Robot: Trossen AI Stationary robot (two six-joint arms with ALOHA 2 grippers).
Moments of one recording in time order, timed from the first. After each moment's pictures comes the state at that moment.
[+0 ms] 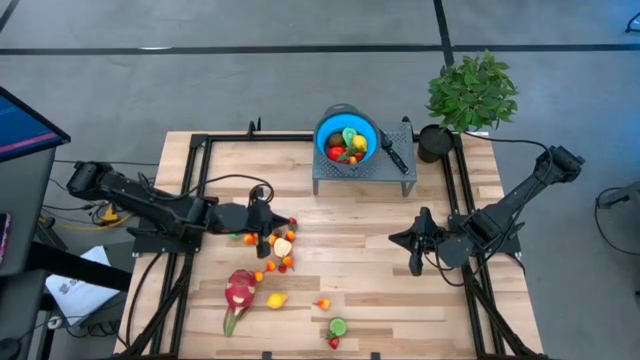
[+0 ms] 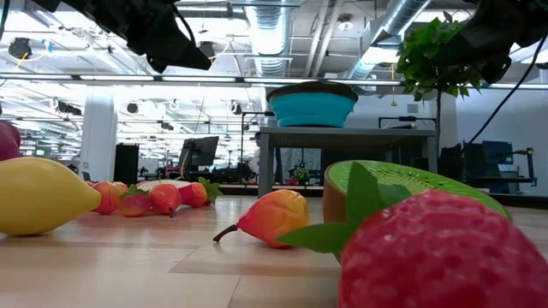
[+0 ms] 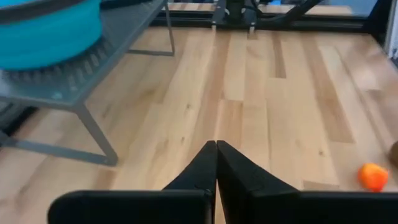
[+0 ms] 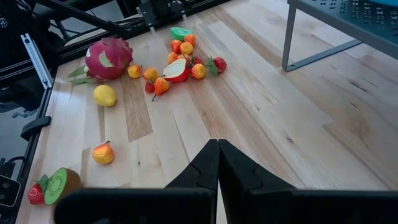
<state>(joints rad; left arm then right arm) -0.23 1.09 0.63 -0.02 -0.42 -0.14 0.66 0.92 0.56 -0.31 0.76 0.75</state>
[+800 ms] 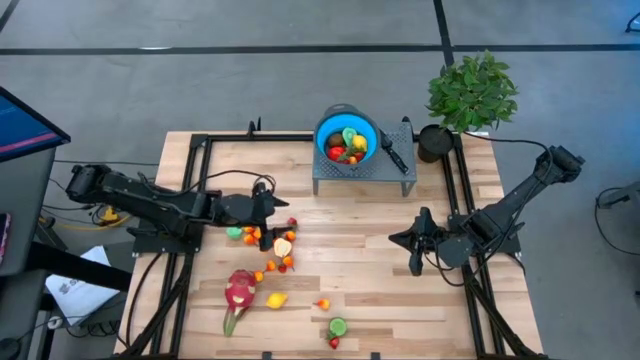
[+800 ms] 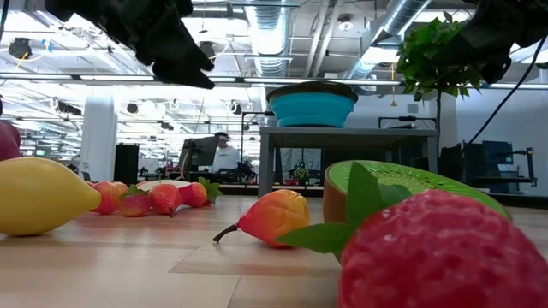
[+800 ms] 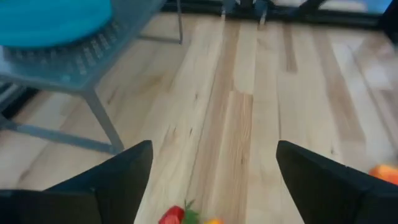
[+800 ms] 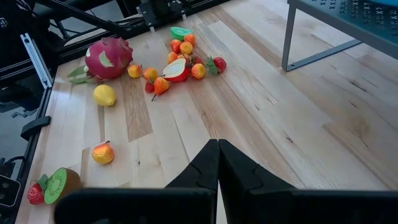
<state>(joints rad) -0.13 1.11 0.63 -0.04 -0.32 -0.16 0.66 0.92 0.56 -0.31 0.76 0.75</state>
